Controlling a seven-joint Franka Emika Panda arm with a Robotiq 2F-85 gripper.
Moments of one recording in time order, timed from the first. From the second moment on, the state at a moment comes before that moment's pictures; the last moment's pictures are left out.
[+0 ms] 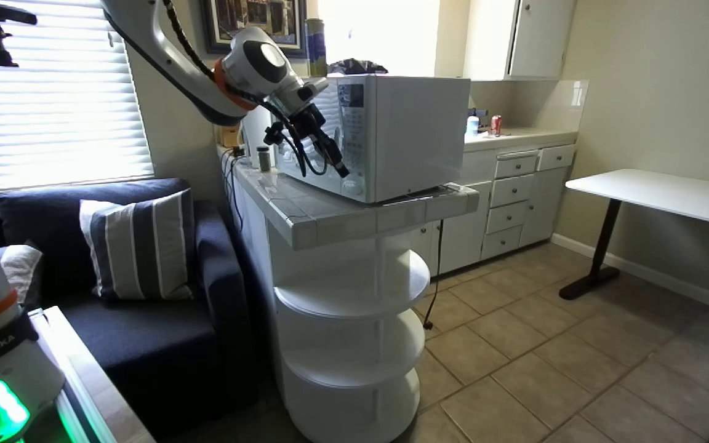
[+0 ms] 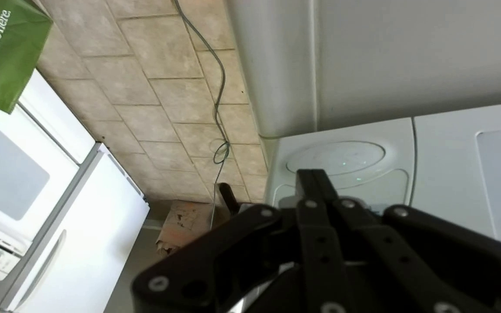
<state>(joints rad) -0.11 0.05 -0.02 -2.18 -0.83 2.57 1.02</state>
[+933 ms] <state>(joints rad) -0.09 0.09 -0.06 -2.16 -0.86 2.64 1.03</state>
